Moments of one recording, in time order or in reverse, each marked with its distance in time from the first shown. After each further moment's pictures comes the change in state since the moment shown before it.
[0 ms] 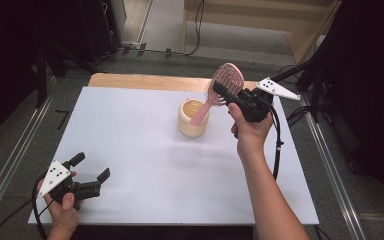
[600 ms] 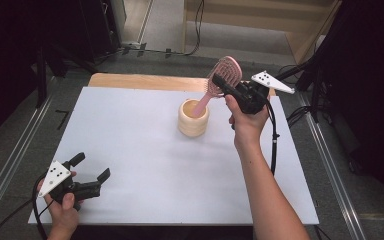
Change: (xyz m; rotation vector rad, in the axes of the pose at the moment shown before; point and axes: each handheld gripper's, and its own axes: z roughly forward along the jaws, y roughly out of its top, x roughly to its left) left arm -0.001 0.000 0.000 -0.002 0.001 0.001; right arm -0.016 0.000 0.021 -0.020 -0.046 -0.012
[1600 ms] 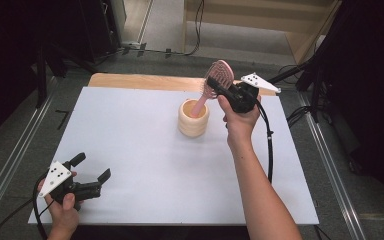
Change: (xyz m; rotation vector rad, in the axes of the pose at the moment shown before) left arm -0.001 0.000 0.000 0.004 -0.006 0.012; right arm -0.013 -0.023 0.026 0.044 -0.039 0.005
